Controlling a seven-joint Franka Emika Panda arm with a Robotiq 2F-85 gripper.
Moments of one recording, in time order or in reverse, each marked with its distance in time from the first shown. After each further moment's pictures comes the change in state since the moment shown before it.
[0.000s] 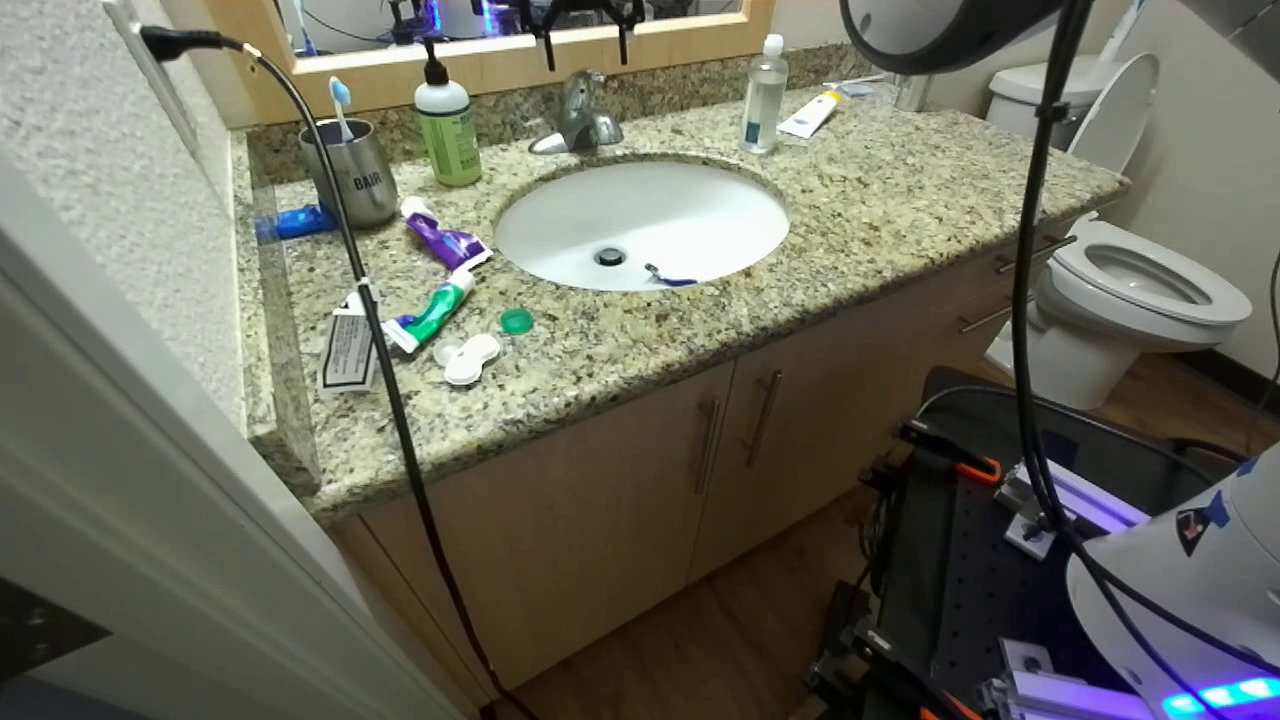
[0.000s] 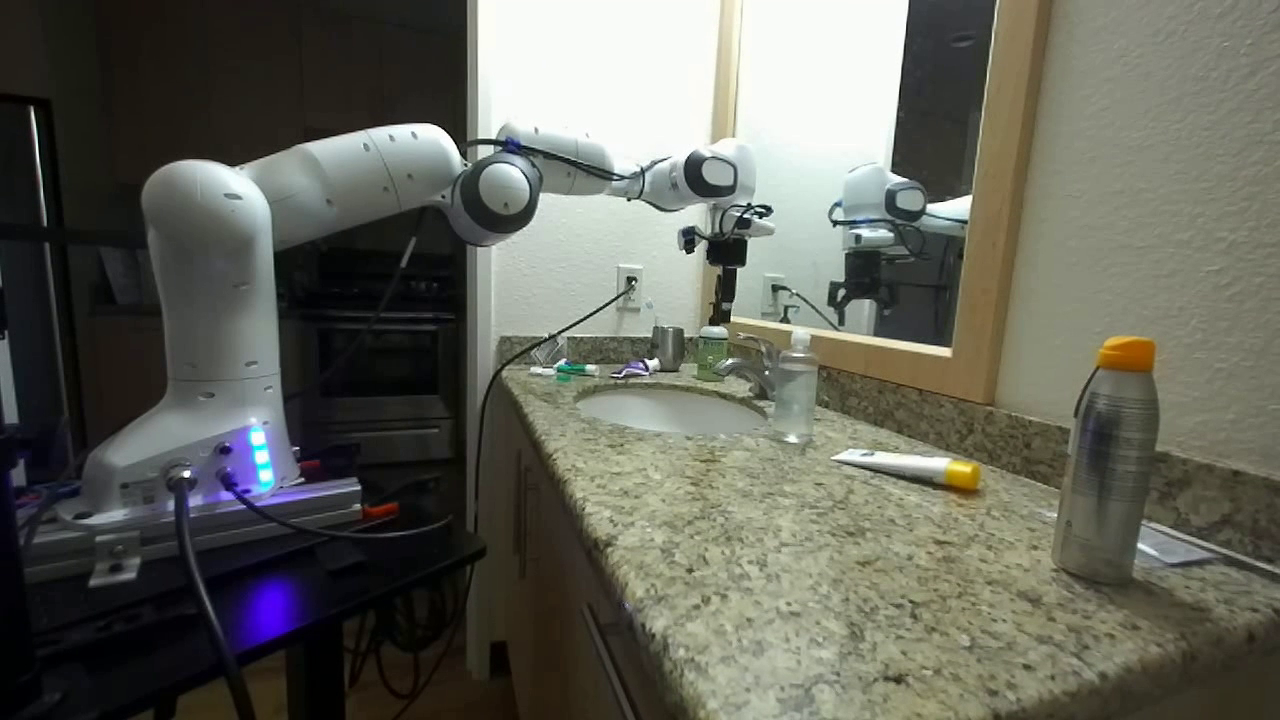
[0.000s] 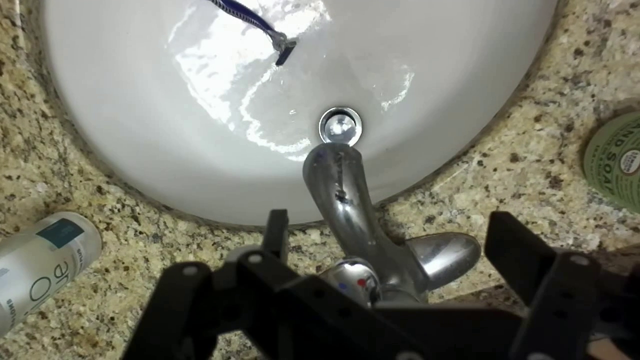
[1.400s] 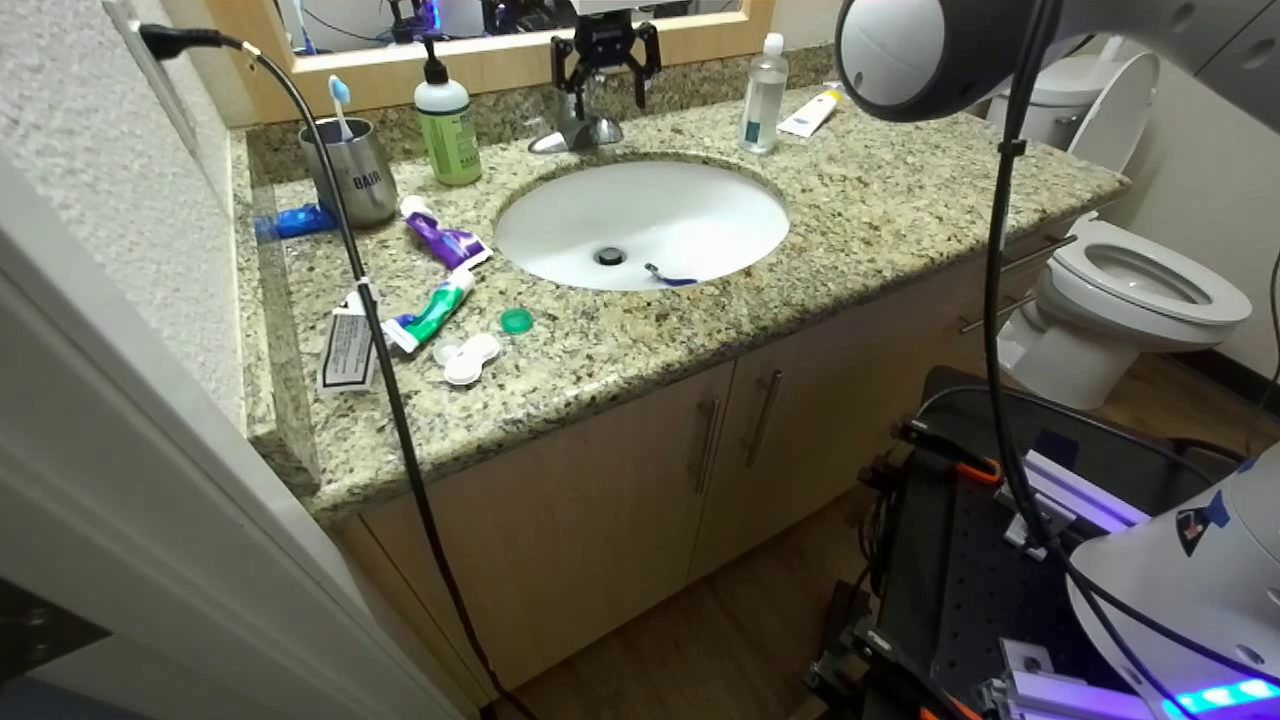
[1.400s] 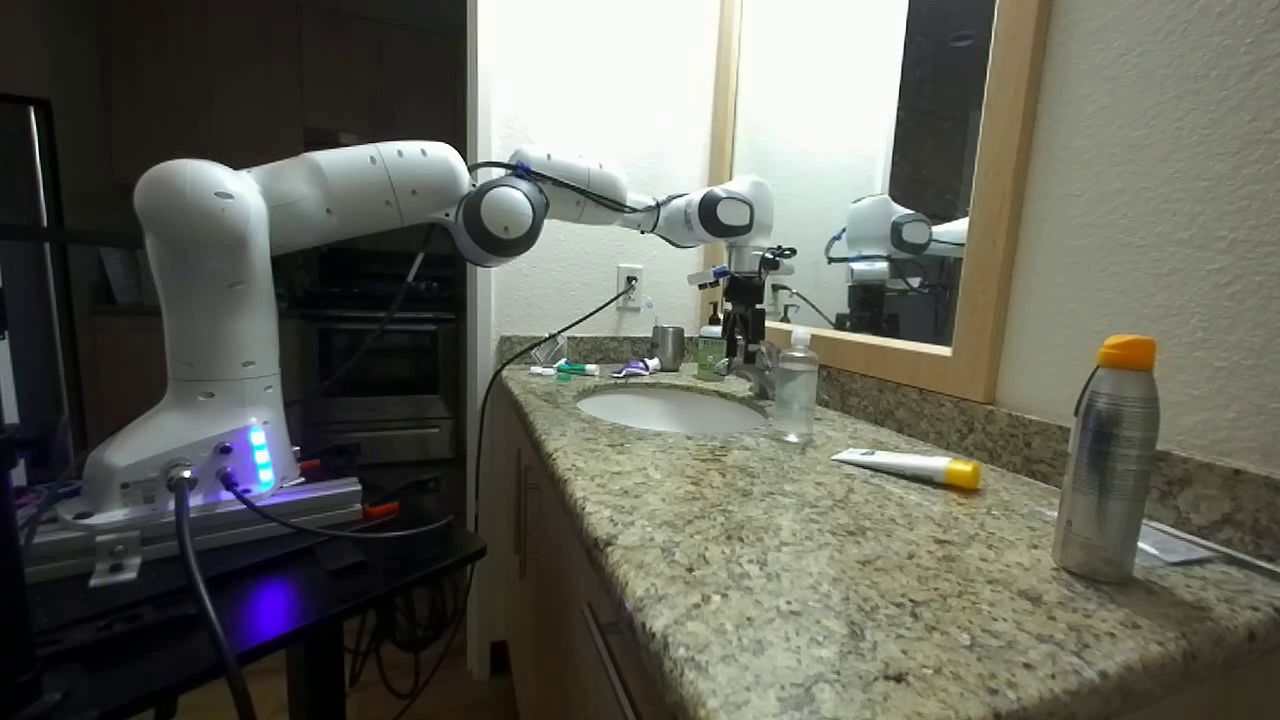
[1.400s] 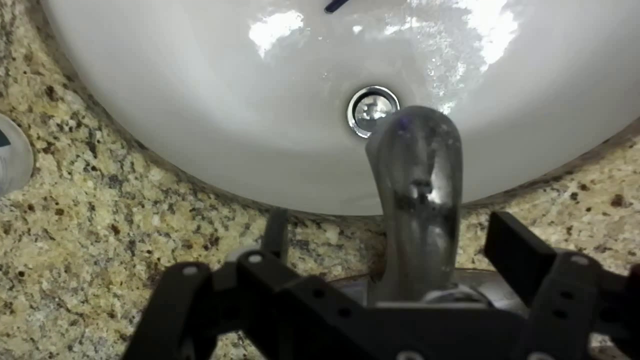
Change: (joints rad) arm -0.058 0.103 0.007 0.000 -0.004 0.117 -0.332
